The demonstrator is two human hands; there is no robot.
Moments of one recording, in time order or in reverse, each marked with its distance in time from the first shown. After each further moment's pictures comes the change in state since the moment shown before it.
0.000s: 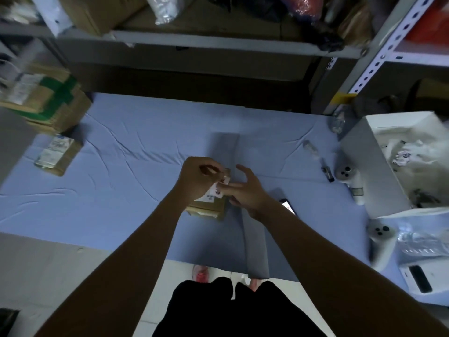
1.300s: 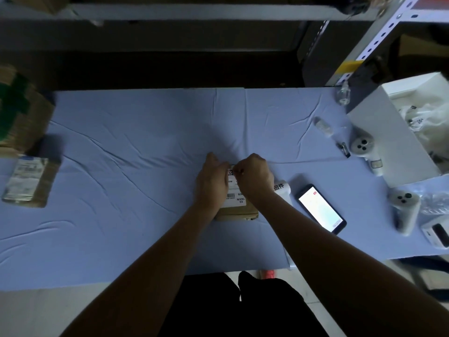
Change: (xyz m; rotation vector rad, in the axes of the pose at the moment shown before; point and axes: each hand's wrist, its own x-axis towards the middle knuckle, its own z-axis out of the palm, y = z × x) left_hand 0.032 -0.083 -0.011 0.435 -0.017 0.165; right_hand 0.075 0.008 0.077 -1.156 0.556 -0.159
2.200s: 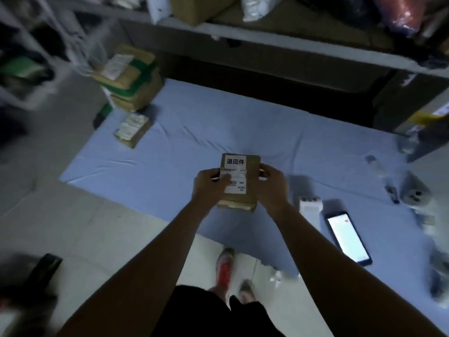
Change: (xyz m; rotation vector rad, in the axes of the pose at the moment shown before) left_hand -0.110 -0.004 -0.082 -0.690 0.201 -0.716; right_hand -0.078 -0.022 0.003 0.539 -0.135 -0.099
